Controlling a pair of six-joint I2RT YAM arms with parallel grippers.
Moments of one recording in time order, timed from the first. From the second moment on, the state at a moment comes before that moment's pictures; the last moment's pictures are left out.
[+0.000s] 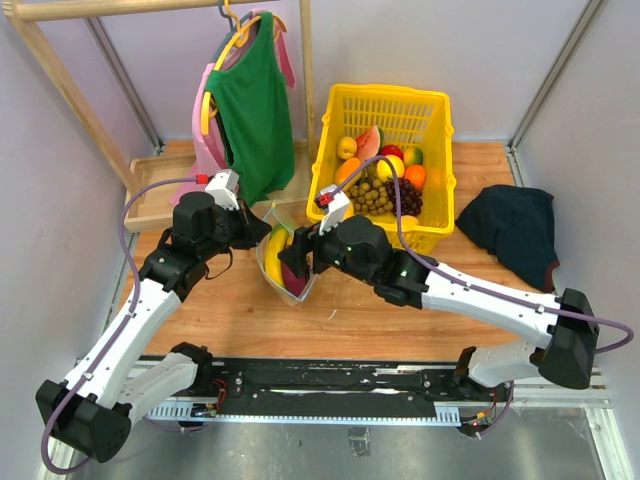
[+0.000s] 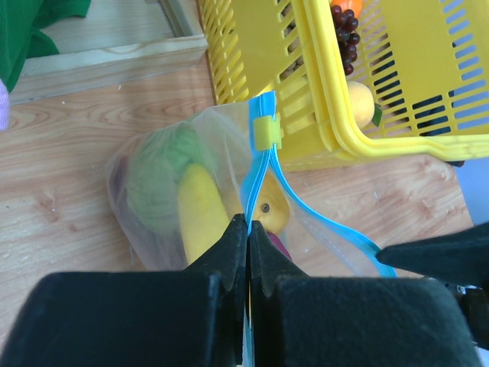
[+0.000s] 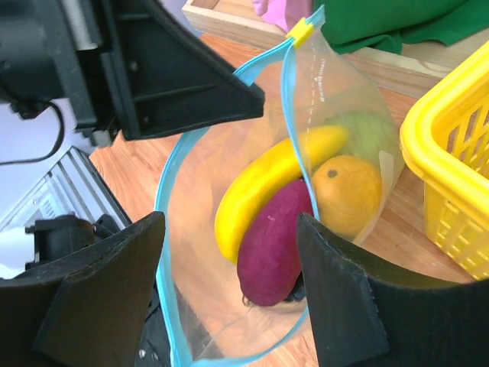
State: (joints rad) left arm -0.37 0.92 0.89 -0.36 0.19 -0.46; right arm 1.10 1.33 1.08 -0.01 0.17 0.44
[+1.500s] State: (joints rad) left arm -0.37 0.96 0.89 -0.36 0.17 -0.53; right arm 1.28 1.53 1.35 -0.60 0.41 0.38
